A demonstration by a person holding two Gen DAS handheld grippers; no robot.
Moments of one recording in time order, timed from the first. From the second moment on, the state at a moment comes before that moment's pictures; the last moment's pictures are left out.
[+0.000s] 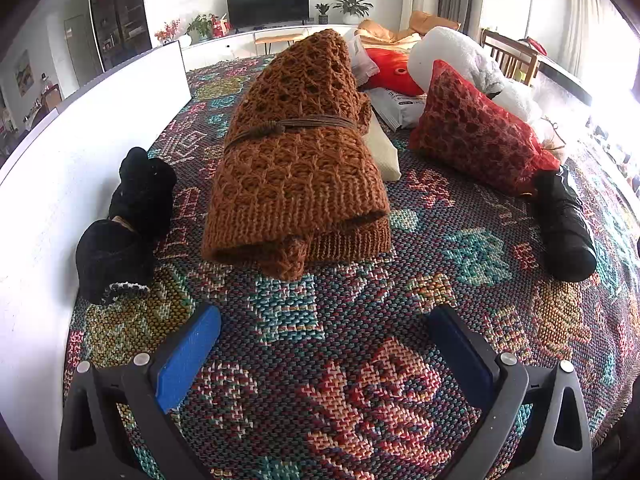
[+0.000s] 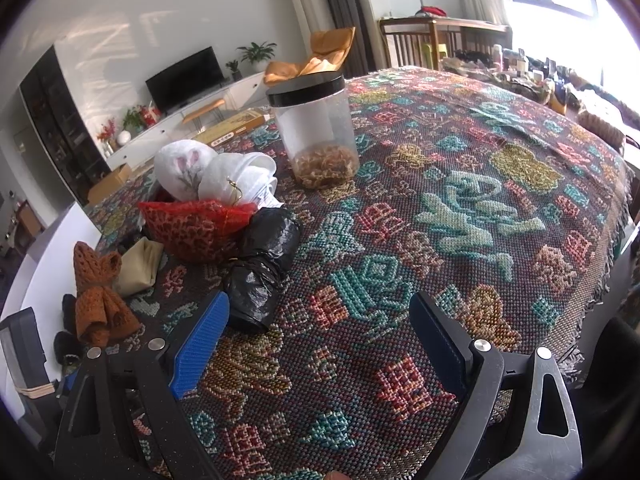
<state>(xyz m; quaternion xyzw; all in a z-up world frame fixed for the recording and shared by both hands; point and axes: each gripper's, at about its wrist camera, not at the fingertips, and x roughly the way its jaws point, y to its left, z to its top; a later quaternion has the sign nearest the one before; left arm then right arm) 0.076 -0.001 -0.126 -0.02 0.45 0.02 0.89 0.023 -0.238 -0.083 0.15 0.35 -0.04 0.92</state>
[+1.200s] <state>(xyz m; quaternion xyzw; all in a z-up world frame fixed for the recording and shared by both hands) 0.049 -0.005 -0.121 0.00 0.46 0.01 0.89 0.025 -0.246 -0.088 0.18 0.36 -0.03 0.91</state>
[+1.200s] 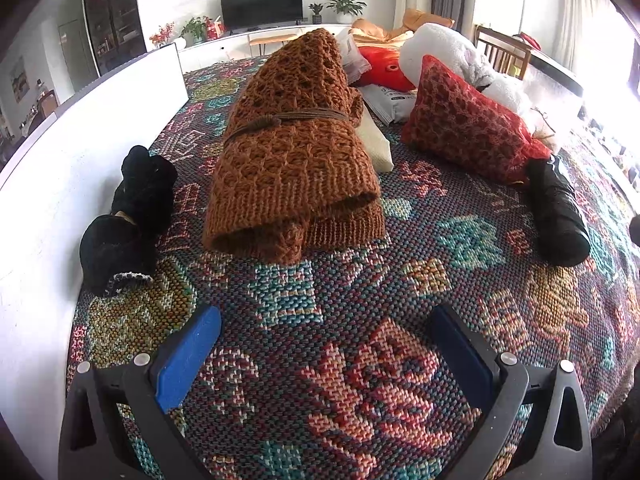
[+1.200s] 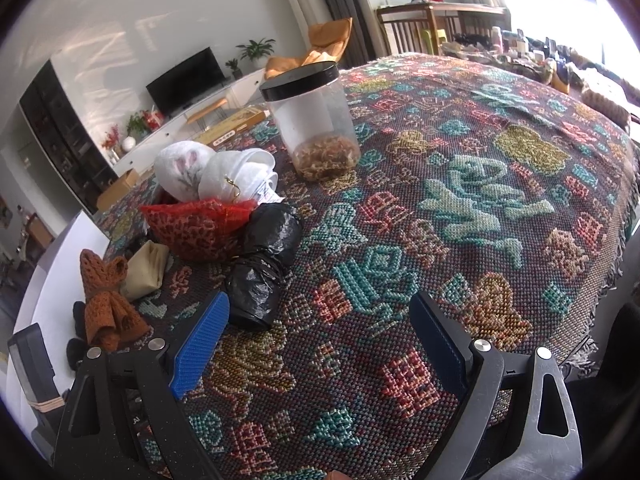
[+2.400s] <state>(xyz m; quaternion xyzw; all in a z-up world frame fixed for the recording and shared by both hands) 0.122 0.023 -0.078 0.01 0.46 0.01 0.89 0.131 -0.190 -0.102 0.07 0.51 0.08 0.85</state>
